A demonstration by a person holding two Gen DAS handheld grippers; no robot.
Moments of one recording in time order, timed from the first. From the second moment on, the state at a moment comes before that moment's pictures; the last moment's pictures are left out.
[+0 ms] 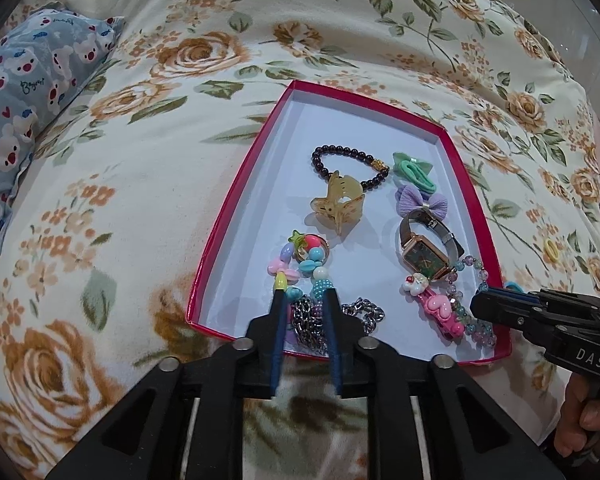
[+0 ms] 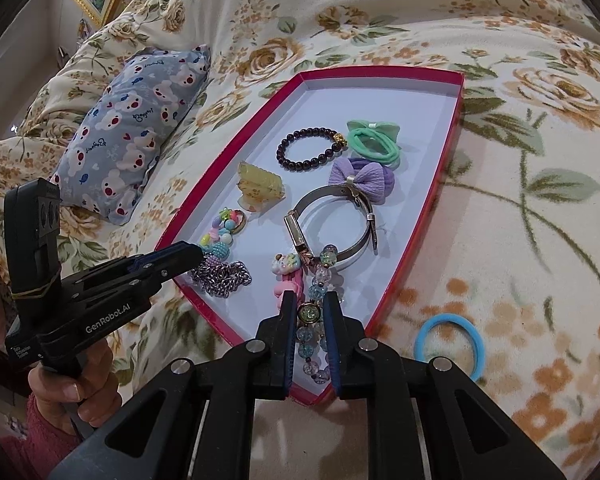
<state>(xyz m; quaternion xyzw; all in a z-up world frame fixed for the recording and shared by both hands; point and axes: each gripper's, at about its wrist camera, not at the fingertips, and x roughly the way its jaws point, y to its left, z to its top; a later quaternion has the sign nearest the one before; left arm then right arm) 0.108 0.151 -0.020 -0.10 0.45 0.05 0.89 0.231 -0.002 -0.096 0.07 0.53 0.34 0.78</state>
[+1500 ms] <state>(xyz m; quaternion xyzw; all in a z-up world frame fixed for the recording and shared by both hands) 0.010 0.141 0.005 -0.14 0.40 0.11 0.90 0.170 -0.046 -0.063 0.08 0.42 0.34 0.84</state>
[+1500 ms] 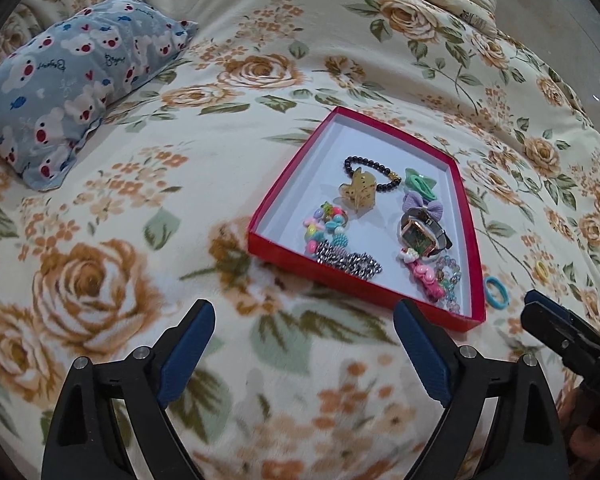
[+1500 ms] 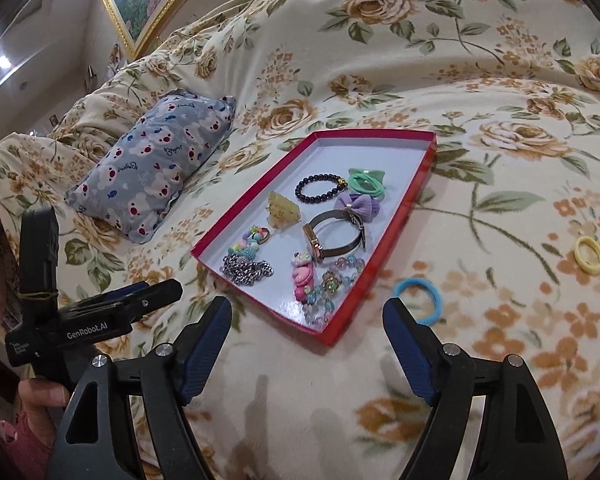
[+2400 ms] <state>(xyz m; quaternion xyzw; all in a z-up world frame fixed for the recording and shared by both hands) -0.028 0.092 0.059 -0.02 0.33 0.18 0.93 0.155 -0.043 -0.008 -0.01 0.37 0.31 0.88</state>
